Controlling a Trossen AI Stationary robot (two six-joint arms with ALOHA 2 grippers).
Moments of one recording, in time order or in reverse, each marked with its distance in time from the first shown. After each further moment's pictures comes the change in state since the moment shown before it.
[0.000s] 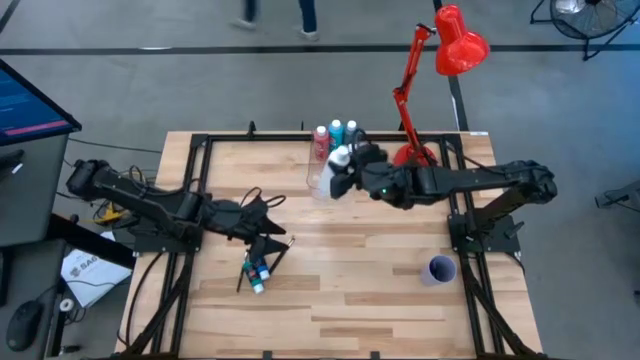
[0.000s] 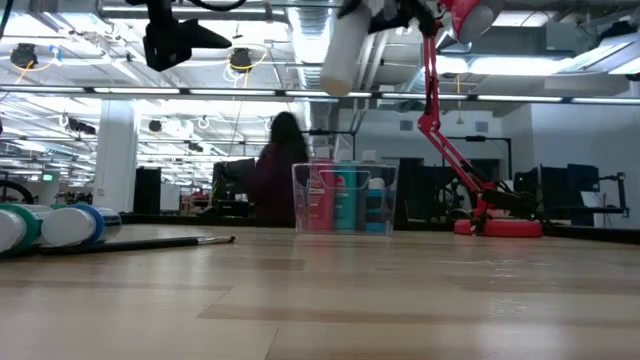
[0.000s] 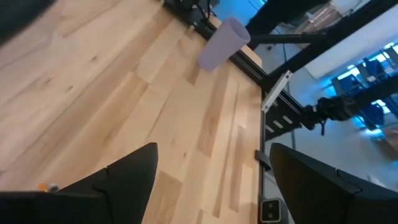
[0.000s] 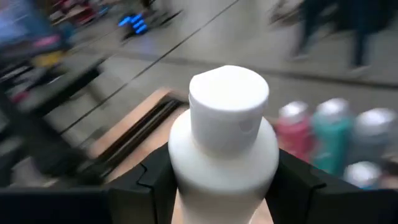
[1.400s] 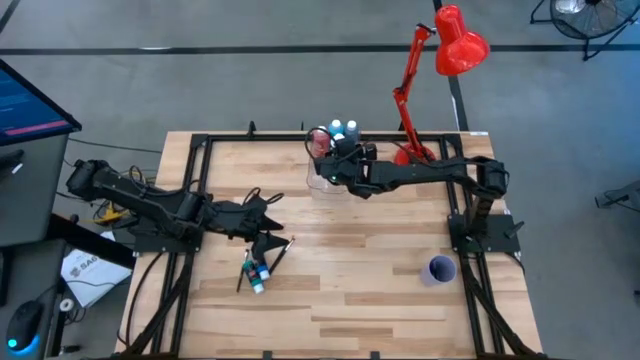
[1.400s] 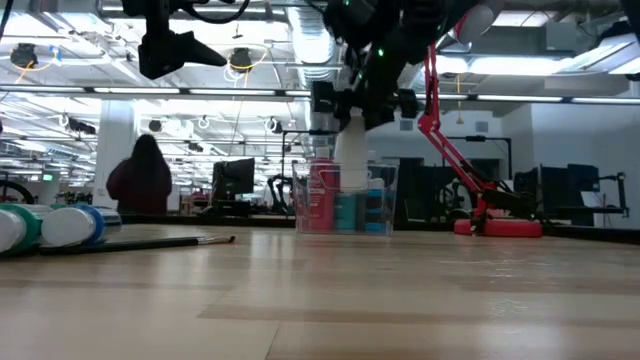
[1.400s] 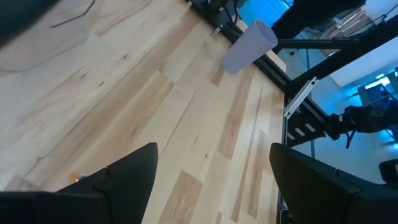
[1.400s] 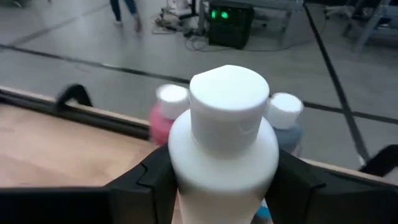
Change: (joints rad) left arm 0.011 -0.001 -0.002 -0.061 -0.066 -0.036; right arm -0.248 0.360 -0.028 0.112 0.228 -0.038
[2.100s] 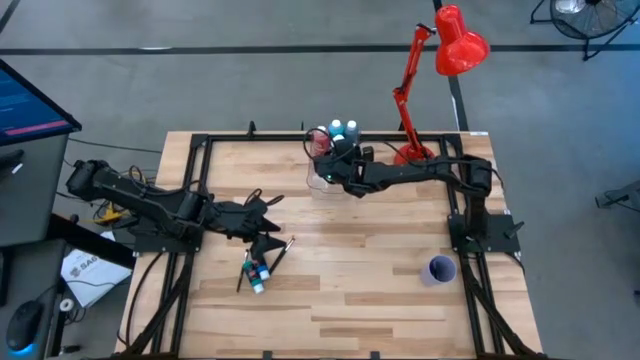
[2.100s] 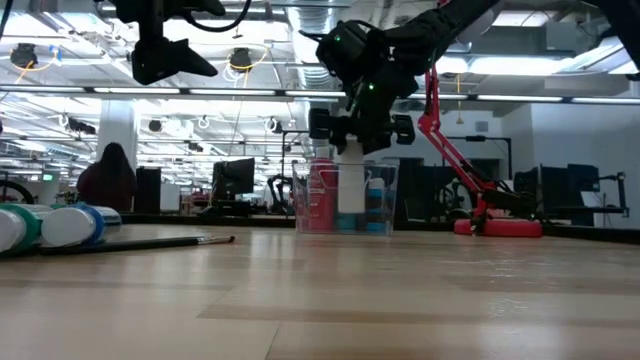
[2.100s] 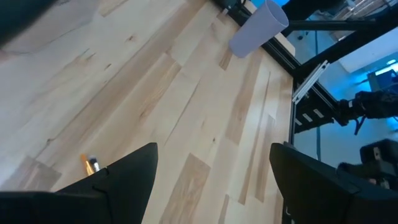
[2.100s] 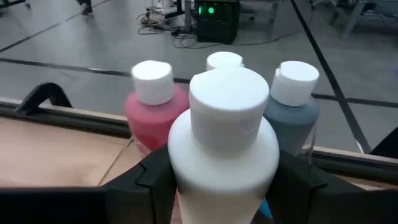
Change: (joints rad) left arm 0.009 0.000 0.000 -0.060 0.042 -0.001; right arm -0.052 0.100 -0.021 0.099 0.007 0.069
